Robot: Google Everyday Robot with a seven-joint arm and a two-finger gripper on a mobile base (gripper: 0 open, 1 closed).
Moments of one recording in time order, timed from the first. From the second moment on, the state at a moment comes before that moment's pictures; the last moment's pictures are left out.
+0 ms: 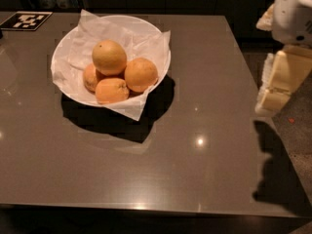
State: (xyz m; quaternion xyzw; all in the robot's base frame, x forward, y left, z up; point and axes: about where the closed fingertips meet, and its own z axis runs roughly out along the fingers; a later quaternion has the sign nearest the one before) arm 0.448 -0.185 1.001 -0.61 0.77 -0.07 0.15
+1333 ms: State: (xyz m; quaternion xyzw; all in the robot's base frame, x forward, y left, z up) arm 0.483 -0.075 1.037 -0.68 0.71 -0.08 0.18
